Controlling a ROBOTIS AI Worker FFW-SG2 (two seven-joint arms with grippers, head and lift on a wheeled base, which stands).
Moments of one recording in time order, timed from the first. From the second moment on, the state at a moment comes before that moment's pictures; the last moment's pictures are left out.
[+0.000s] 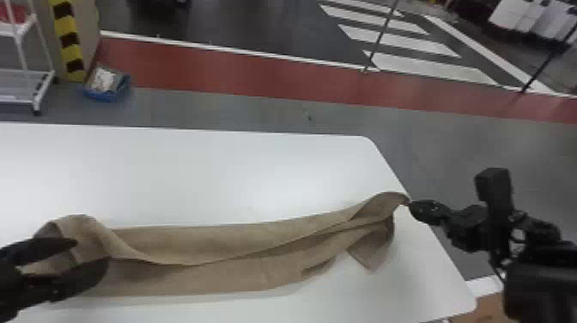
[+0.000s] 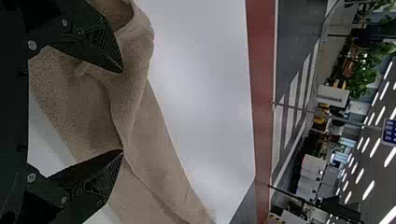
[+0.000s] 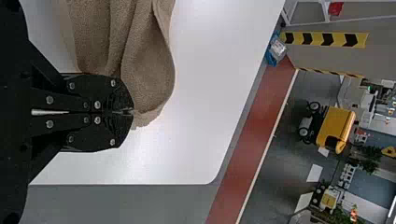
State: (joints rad) left arm 0.21 0.01 0.13 -2.13 -0.30 0.88 -1.06; right arm 0.12 -0.29 -0.61 -1.86 0.40 0.55 1.02
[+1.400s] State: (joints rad) left arm 0.33 0.01 -0.16 -2.16 -0.56 0.77 -0.65; right arm 0.13 -0.28 -0.62 -1.83 0.39 0.51 1.01
